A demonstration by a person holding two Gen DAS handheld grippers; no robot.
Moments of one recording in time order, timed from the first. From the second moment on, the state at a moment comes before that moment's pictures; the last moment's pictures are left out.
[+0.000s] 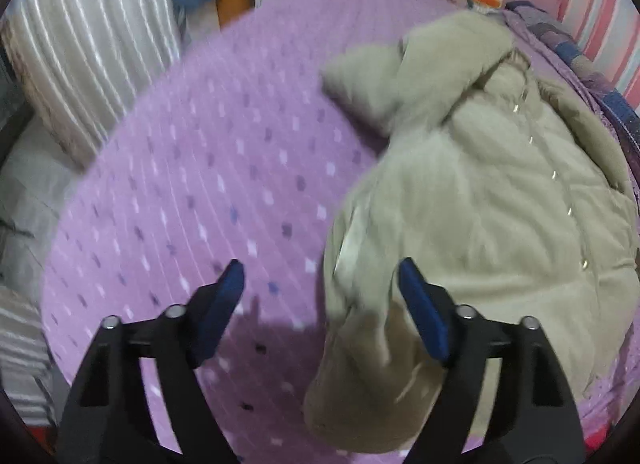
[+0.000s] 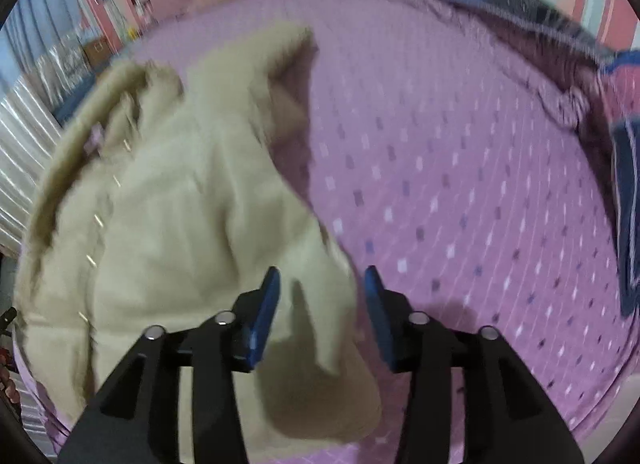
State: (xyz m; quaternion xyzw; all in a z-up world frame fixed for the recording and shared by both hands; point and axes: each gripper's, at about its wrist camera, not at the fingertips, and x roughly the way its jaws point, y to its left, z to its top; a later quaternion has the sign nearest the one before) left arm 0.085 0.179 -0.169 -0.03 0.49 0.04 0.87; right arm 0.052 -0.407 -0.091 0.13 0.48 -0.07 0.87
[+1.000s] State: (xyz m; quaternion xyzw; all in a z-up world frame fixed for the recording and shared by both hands) left arm 0.304 0.166 -0.173 -0.05 0.52 0.10 0.84; right arm 0.227 -0.410 -0.084 0.16 0.47 -0.06 0.86
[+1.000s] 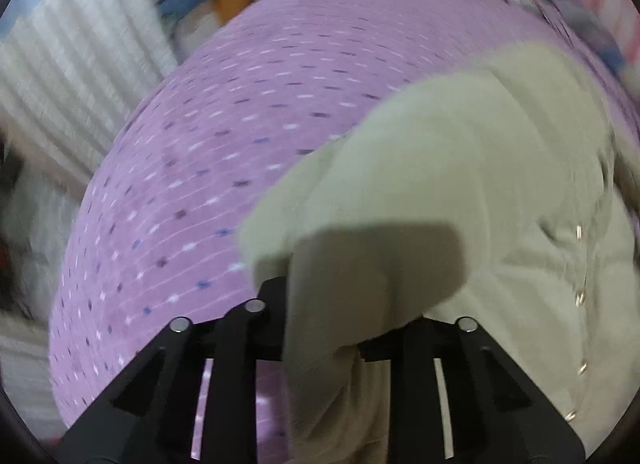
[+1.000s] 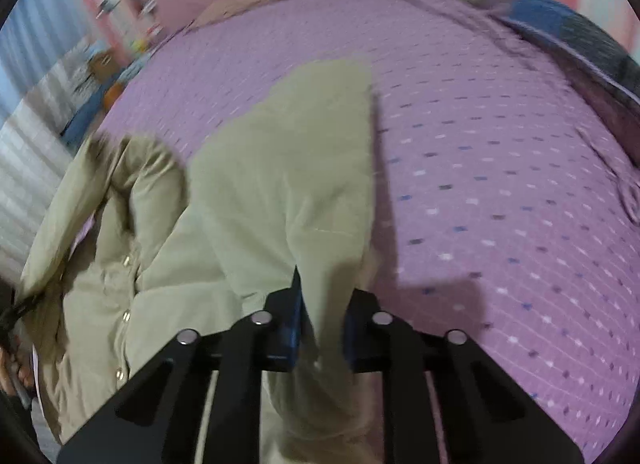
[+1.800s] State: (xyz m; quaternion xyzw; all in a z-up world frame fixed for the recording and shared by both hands) left arm 0.210 0.226 -0.155 -0.03 0.50 0.14 0.85; right arm 0.171 -0.428 -0.051 0.10 0.43 -0.17 0.88
